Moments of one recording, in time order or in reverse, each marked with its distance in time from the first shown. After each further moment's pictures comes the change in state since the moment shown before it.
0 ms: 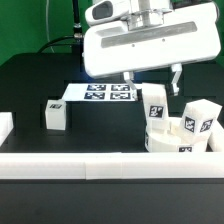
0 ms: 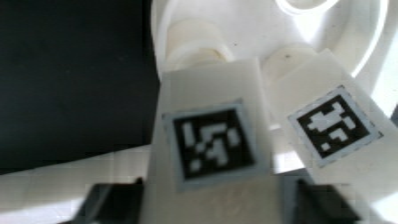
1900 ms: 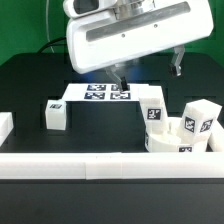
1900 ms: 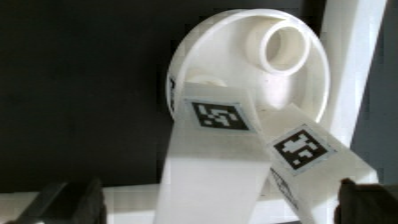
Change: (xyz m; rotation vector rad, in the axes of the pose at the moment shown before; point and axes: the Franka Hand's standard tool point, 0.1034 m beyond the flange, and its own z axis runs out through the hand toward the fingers) arm 0.017 0.008 -0.022 0.115 -0.443 -0.170
